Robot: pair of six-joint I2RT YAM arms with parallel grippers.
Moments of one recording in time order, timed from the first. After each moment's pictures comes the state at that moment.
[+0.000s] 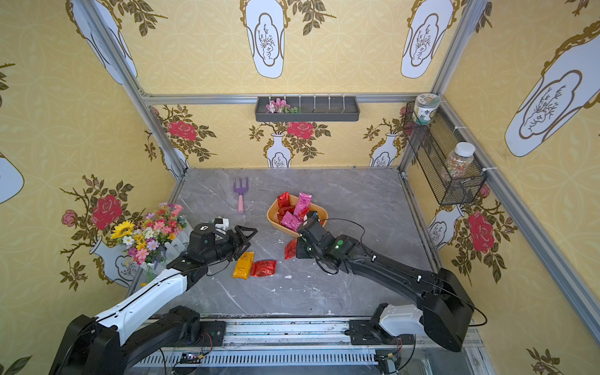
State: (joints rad) left arm -0.37 1.02 0.44 0.05 0.42 -1.19; right arm 0.85 1.30 0.88 -0.46 0.09 0.74
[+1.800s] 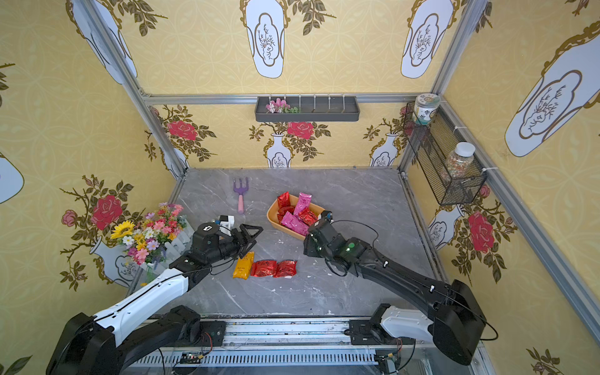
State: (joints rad) left arm -0.47 1.03 0.48 0.09 0.37 -1.20; right arm 0.73 1.20 0.86 -0.53 0.16 0.74
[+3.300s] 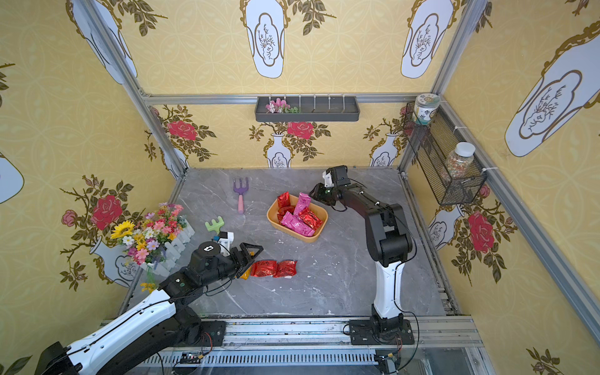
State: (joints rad) left arm -0.66 0.76 0.38 -0.15 0.21 -1.24; right arm 0.22 2.05 1.50 -0.26 -0.50 0.52
